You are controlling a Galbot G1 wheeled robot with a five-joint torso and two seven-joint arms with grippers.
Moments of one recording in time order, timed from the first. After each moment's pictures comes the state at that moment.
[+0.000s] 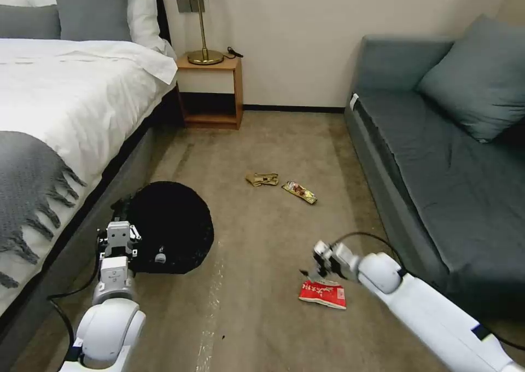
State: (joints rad) left arm 1.44 -1.22 -0.59 -2.08 -0.05 0.25 -0.40; right arm -0.86 0.93 -0.11 1.38 0.05 -0.31 -0.47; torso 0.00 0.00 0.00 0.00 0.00
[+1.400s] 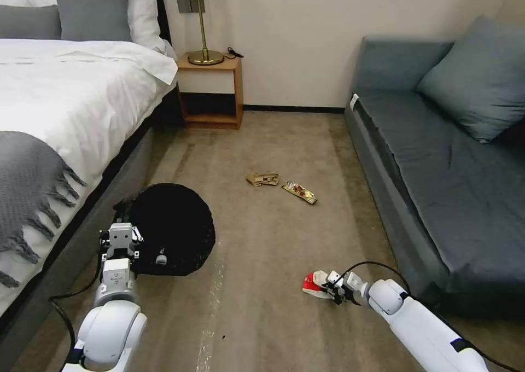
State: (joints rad) left arm 1.45 -1.22 -0.58 -2.08 -0.04 0.24 -0.39; right arm -0.86 1.06 -0.01 1.03 -0.11 -0.12 -0.54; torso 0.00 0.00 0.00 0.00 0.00
